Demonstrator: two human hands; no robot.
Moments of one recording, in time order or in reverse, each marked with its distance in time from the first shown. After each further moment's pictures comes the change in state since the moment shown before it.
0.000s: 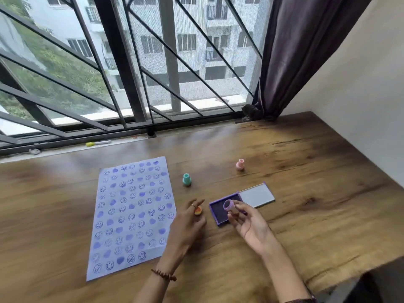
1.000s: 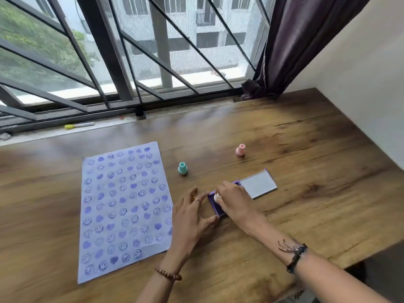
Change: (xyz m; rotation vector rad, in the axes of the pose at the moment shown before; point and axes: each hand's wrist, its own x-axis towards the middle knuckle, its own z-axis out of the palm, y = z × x) left_hand 0.005 -0.003 0.015 0.152 -0.022 0.041; right_hand 0.041 0.005 0.028 -1.992 -0.066 -0.687
